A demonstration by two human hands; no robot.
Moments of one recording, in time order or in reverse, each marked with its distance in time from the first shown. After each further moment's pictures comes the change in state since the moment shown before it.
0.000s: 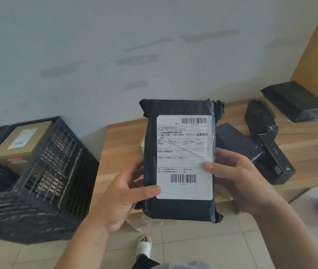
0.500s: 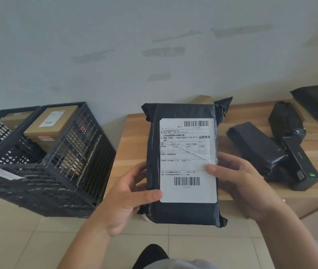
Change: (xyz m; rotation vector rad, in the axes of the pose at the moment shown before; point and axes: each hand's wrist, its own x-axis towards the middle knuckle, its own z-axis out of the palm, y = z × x) left_hand -0.052 -0.024 -0.016 -0.049 0.125 -0.030; right_hand -0.007 0.023 0.027 -0.038 -0.110 0.061
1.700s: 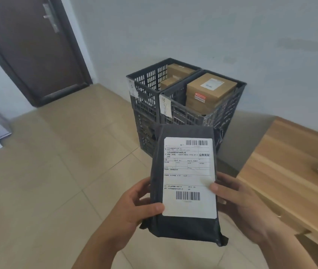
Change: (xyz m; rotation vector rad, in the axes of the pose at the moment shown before) left_hand -0.386 -0.099 -0.252 -0.308 0.699 0.075; right_hand -0.040 0.155 0.420 -0.246 -0.586 0.366
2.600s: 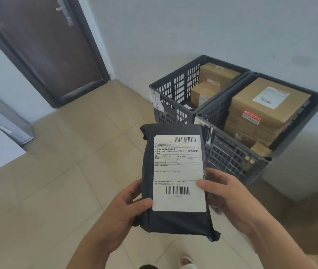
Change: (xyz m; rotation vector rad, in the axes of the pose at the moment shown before) left_hand 0.213 0.118 -0.182 0.039 0.120 -0.060; right_hand 0.326 -0.079 0.090 0.011 -0.113 0.111
